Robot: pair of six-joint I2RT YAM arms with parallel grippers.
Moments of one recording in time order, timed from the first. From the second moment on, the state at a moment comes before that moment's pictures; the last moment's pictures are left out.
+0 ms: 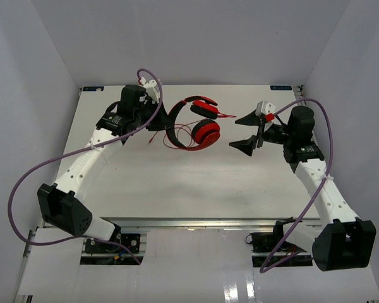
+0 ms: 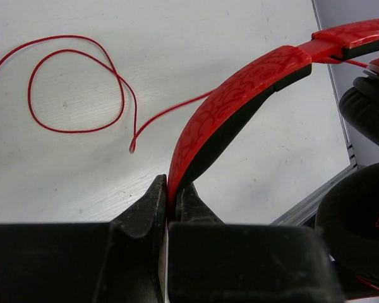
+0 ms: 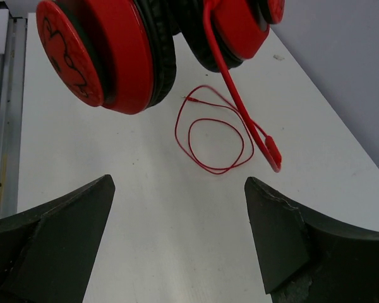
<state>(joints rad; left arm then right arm) -0.42 1.43 1.44 -0.58 0.29 -0.39 0.14 1.11 0.91 0.02 -1.15 -0.34</state>
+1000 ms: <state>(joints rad) -0.42 1.28 1.47 -0.65 0.19 -0.53 0.24 1.26 0.91 0.18 -0.92 -0.07</state>
